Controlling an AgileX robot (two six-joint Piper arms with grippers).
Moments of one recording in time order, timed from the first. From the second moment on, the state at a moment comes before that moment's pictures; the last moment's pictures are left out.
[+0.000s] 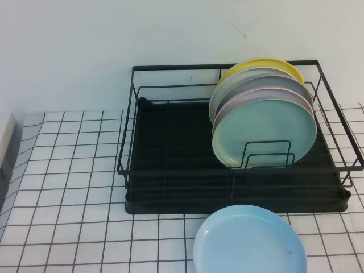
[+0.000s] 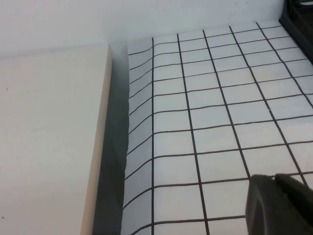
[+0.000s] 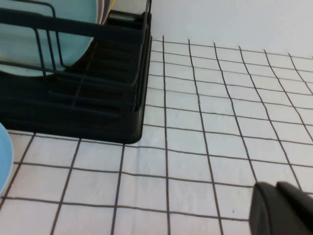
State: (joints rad) right arm -0.03 -0.01 0.02 0.01 0.41 -0.17; left arm 0.06 -0.01 0.02 0.00 0.37 0.06
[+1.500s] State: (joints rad) right arm -0.03 -0.01 0.02 0.01 0.41 -0.17; left arm 0.06 -0.01 0.02 0.01 0.33 0.06
